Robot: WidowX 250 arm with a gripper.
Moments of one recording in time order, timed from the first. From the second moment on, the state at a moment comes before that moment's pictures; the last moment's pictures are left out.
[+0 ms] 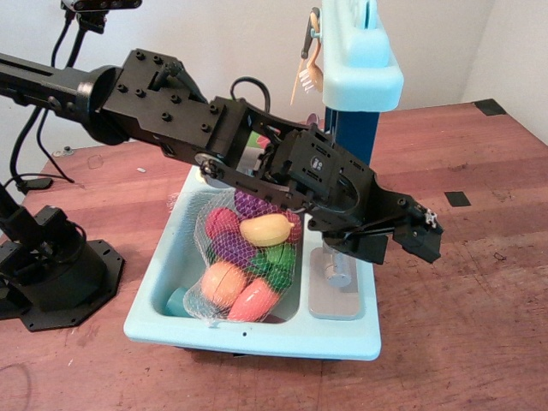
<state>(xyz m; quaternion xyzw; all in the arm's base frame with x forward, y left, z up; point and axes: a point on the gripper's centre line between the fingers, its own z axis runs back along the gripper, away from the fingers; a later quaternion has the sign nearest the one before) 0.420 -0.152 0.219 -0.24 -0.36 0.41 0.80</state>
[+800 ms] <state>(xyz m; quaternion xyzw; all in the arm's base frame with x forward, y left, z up) 0.386 -0.141 0.192 -0.22 -0.38 0.42 0.79</state>
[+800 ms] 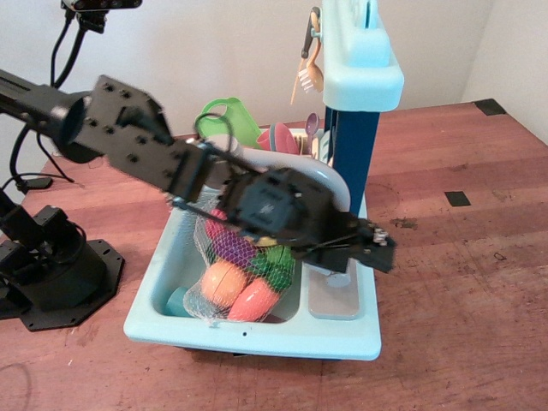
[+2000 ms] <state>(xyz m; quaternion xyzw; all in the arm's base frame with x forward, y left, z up) 0.299 -0.133 0.176 -0.21 -0.37 0.46 0.78</state>
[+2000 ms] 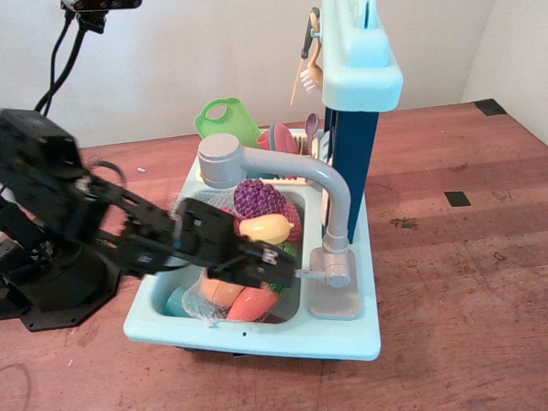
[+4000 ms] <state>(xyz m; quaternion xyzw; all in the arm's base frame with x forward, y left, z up) 0.237 -0.148 0.204 -0.20 -0.39 0.46 0.77</state>
